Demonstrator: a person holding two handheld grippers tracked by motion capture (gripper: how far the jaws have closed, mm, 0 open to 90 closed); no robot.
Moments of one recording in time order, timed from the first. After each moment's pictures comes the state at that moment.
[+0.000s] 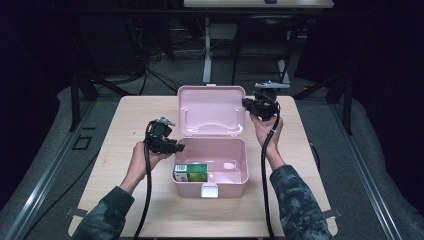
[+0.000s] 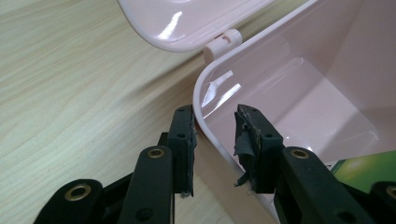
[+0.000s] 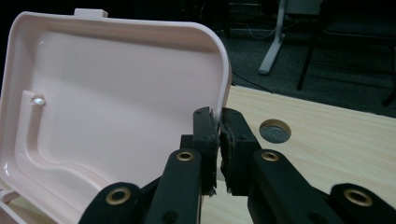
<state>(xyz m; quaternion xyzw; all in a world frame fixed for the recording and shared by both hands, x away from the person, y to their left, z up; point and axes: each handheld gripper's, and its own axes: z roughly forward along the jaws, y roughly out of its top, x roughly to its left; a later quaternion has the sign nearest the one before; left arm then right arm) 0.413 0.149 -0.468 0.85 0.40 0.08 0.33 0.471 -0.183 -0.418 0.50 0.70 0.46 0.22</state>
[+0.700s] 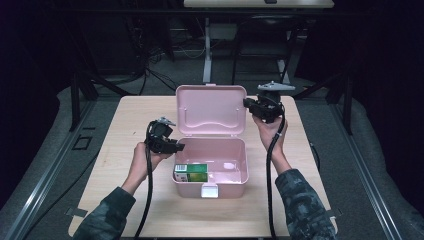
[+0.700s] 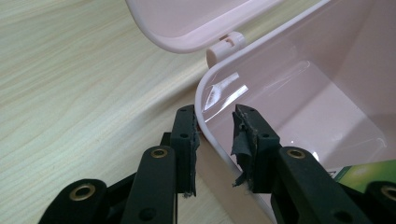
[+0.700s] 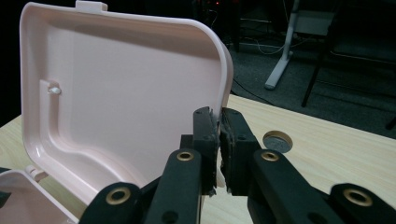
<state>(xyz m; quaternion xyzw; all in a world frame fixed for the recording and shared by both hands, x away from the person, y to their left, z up) 0.411 0.146 -0.468 0.84 0.41 0.09 0.33 0.451 -0.188 -0.405 0.46 0.71 0.48 0.24</state>
